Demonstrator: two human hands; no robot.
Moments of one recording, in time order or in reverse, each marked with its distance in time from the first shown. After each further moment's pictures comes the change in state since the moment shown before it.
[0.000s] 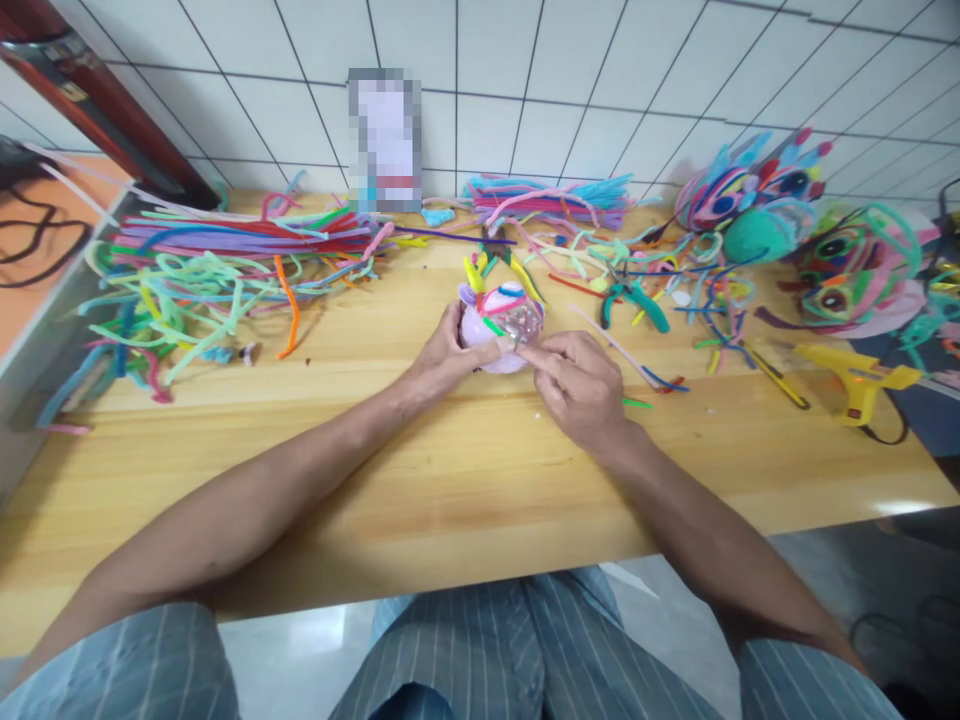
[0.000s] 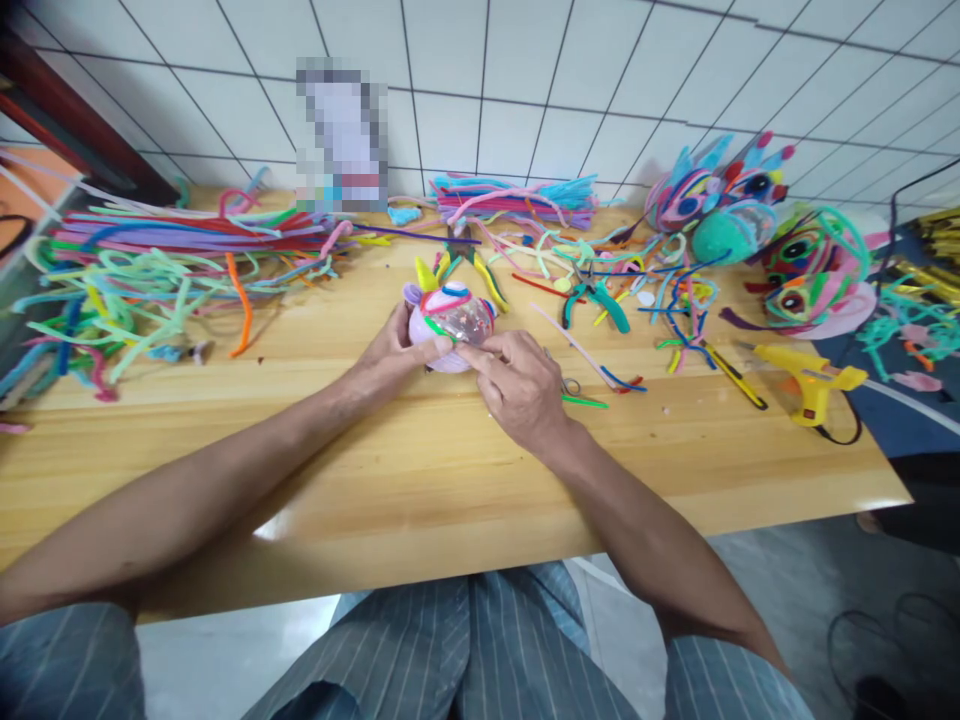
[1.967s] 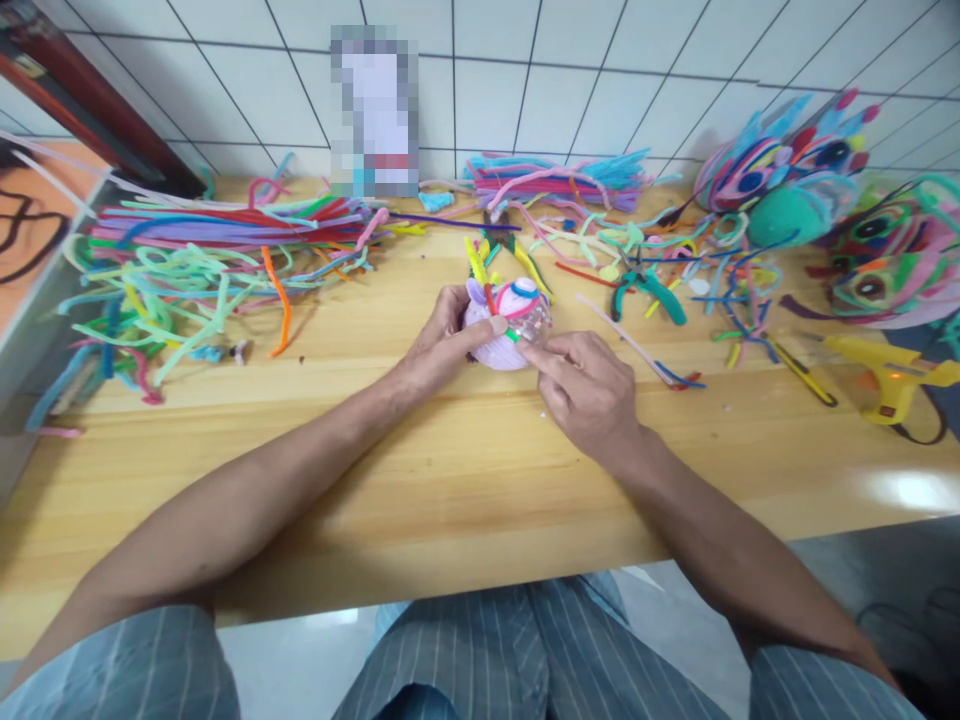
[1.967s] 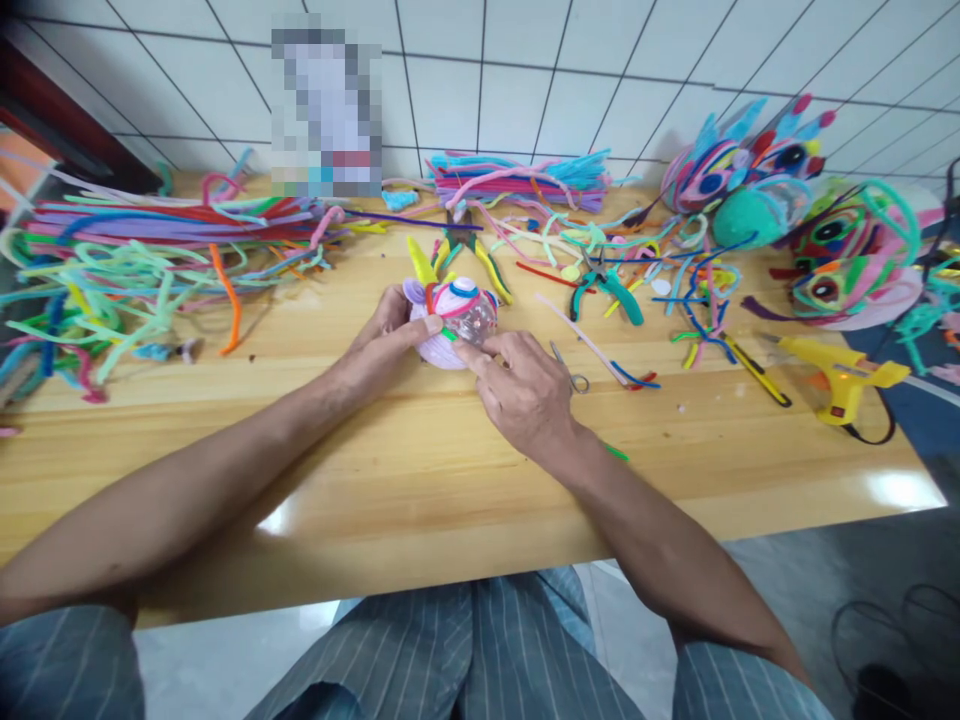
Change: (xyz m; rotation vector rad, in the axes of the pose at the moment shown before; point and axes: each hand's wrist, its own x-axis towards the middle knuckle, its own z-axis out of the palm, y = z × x) left_hand 0.004 0.004 -0.006 0.097 -0.013 0.010; right_hand 0.001 -0.008 -0.009 -0.134 -0.118 0.006
